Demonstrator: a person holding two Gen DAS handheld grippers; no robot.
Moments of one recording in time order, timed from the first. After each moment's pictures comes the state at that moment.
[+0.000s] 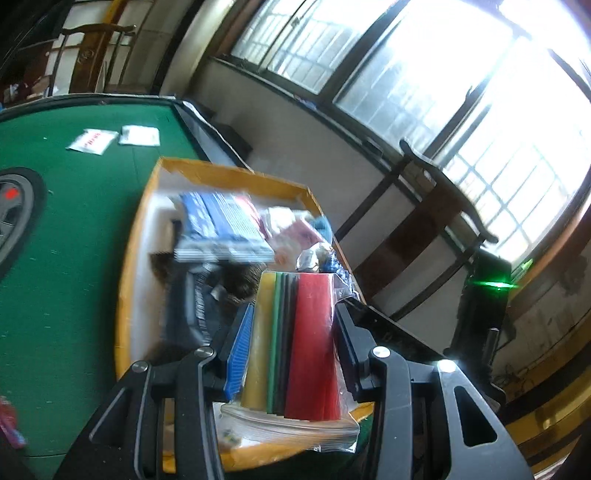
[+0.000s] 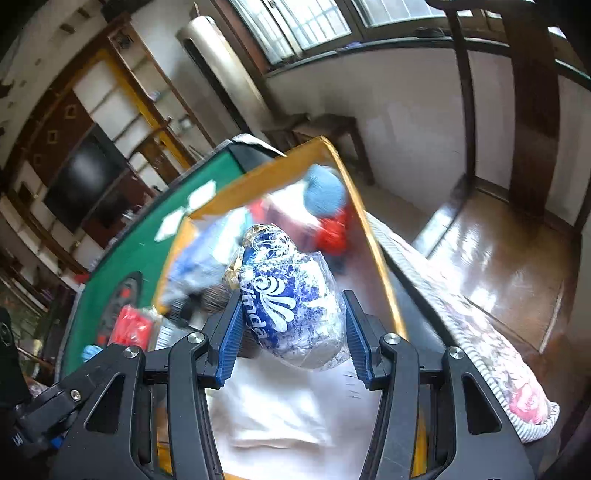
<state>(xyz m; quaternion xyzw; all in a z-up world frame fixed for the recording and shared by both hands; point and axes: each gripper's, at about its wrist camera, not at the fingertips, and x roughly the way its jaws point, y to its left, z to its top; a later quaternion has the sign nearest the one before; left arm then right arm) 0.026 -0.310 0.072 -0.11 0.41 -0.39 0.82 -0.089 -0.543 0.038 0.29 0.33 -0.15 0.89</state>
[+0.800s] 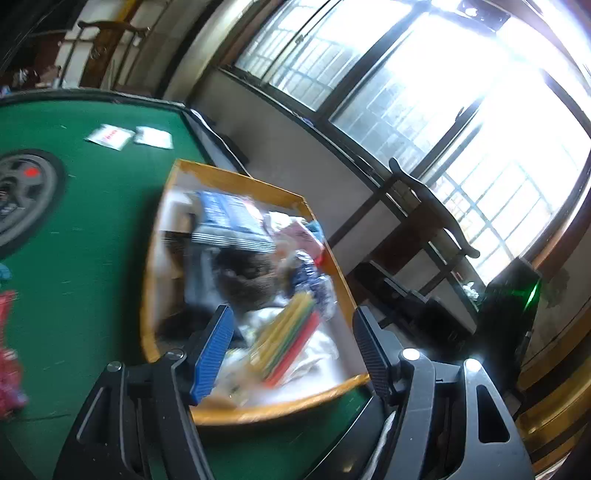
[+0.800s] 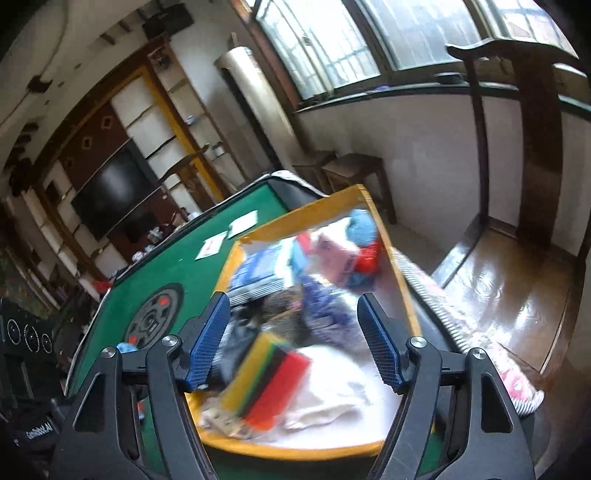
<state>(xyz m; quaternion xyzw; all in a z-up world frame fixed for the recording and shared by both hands) -0.001 -0.285 0.076 -0.16 0.40 -0.40 0.81 -0.126 -0.499 0.085 0.27 0.25 -0.11 0.92</state>
